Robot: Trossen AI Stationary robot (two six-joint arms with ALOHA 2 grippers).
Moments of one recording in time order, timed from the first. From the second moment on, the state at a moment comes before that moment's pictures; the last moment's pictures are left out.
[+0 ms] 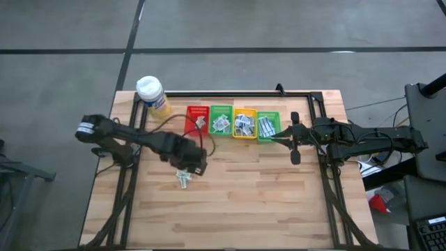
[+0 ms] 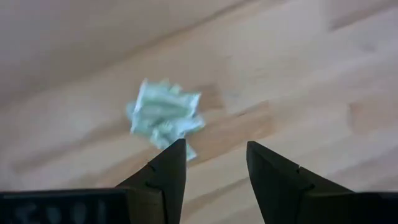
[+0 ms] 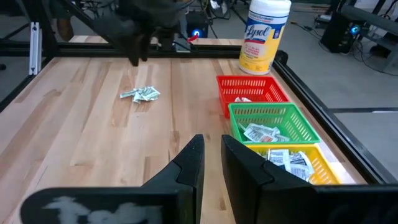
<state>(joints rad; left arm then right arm) -0.17 1.50 1.23 -1.08 0.00 -1.37 -0.03 0.67 0.56 -0.20 0.08 0.00</state>
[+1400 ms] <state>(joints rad) -0.34 1.51 0.81 -0.61 0.00 -1.89 -0.03 0.67 0.56 -0.20 0.08 0.00</state>
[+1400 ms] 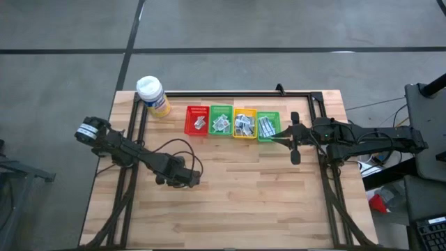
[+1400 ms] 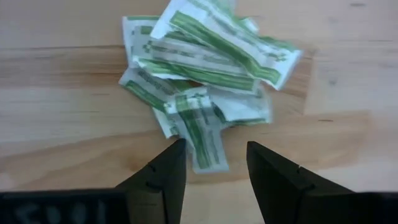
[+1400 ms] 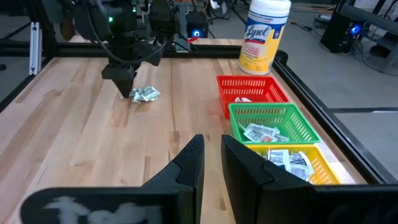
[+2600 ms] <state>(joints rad) -0.35 1.57 0.81 -0.63 0.04 -1.86 -0.03 0.67 0.56 -0.20 0.08 0.00</state>
